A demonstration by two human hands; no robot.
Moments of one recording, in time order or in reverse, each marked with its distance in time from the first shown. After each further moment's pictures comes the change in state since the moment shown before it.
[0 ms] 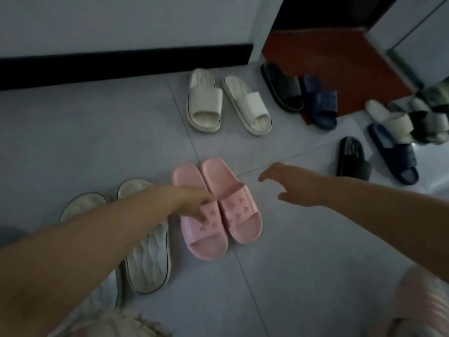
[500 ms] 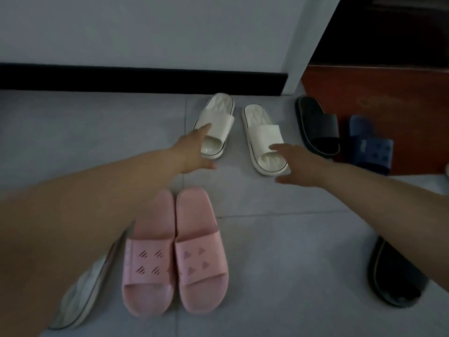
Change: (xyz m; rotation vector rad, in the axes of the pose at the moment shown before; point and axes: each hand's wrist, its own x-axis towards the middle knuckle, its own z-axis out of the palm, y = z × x) left_hand 0.102 0.012 -0.116 -0.316 0.811 -0.402; right_hand 0.141 0.160 -0.057 0.027 0.220 -0.170
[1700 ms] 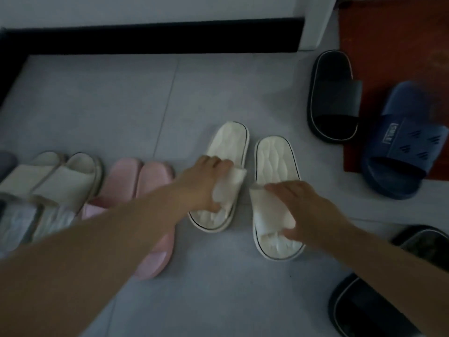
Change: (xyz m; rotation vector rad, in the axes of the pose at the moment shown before) left_hand -0.010 0.117 0.120 0.355 -0.239 -0.130; right_hand -0.055 0.131 0.066 0.075 -0.047 -0.341
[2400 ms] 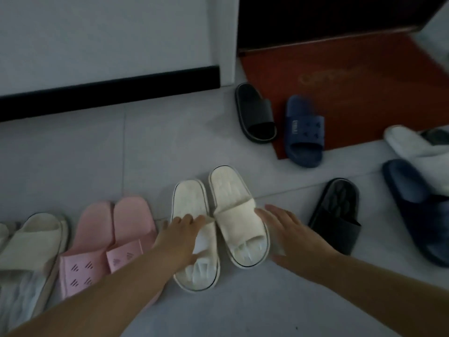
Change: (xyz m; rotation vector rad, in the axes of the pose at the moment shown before) left_hand -0.077 0.007 0.045 0.242 -0.059 0.129; right_hand -0.111 -0.076 0.020 0.006 0.067 0.301
